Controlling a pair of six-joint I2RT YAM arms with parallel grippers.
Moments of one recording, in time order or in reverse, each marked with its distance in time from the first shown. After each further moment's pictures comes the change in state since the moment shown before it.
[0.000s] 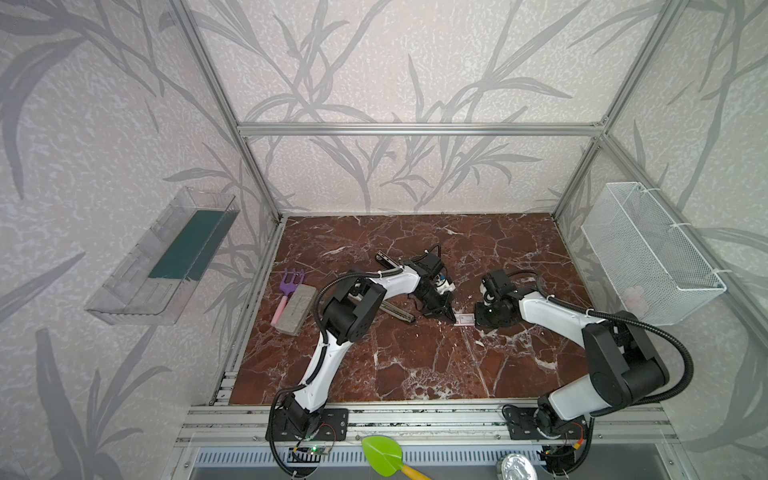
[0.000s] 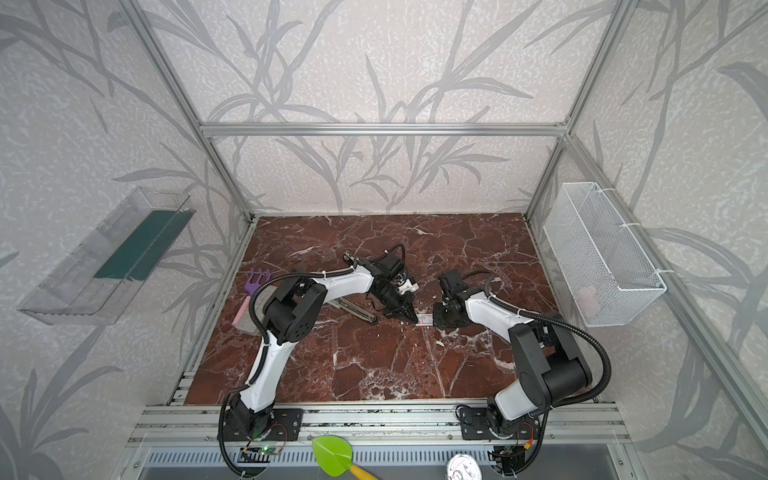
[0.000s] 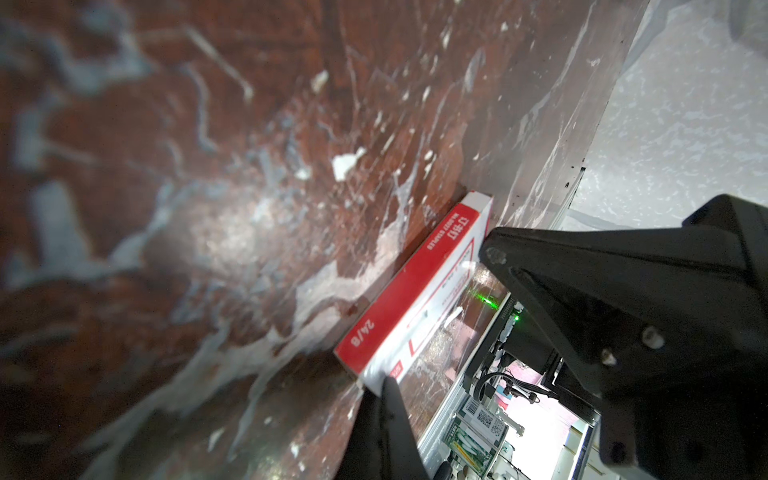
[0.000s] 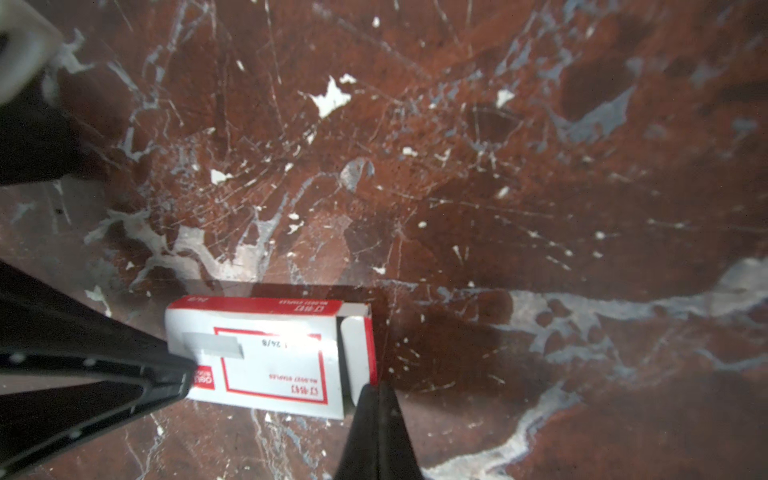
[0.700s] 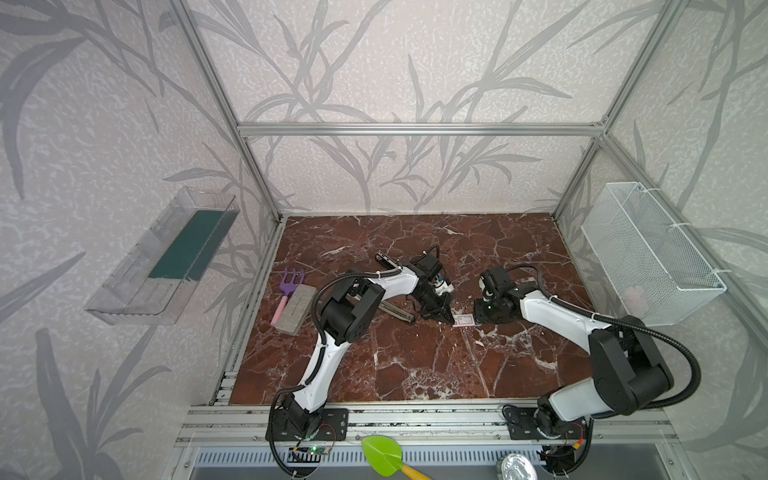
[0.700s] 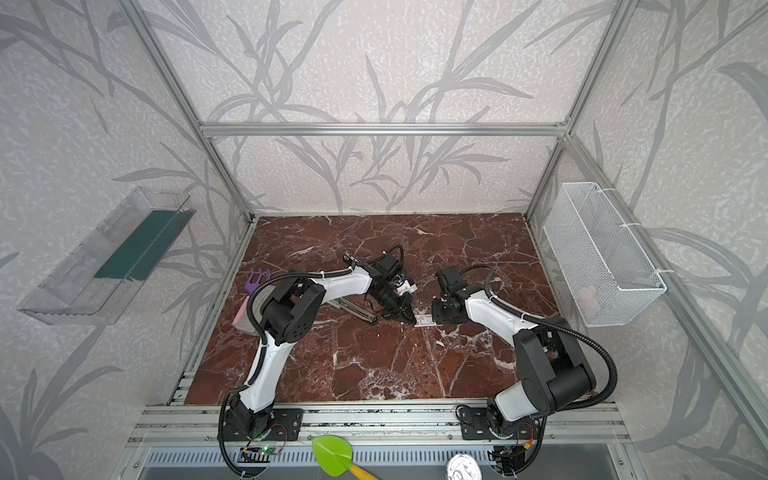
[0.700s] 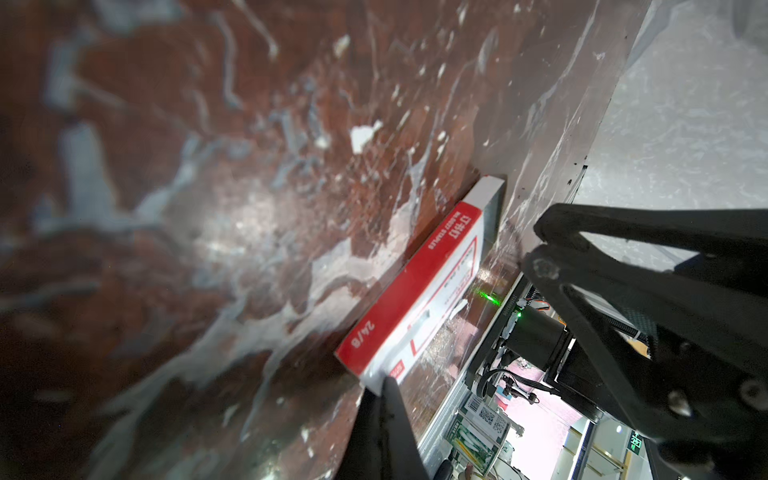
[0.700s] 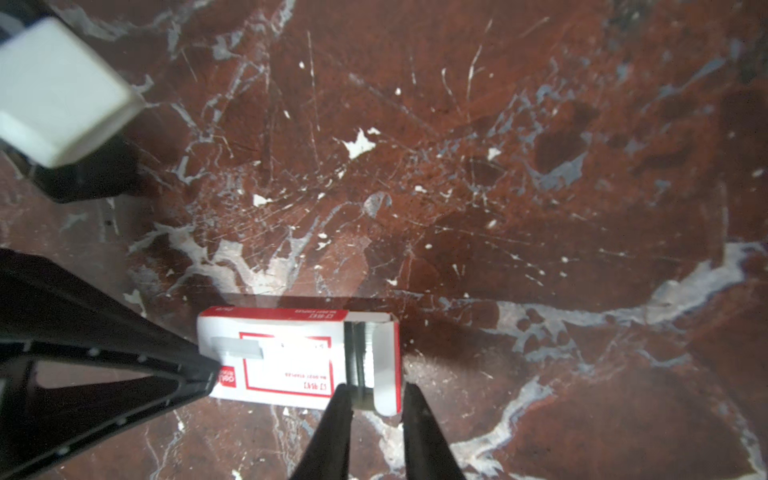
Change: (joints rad) left arm 0.006 -0.016 -0.029 0.010 0.000 0.000; right arm 0.030 -0.027 0.047 -0.026 0.035 -0.014
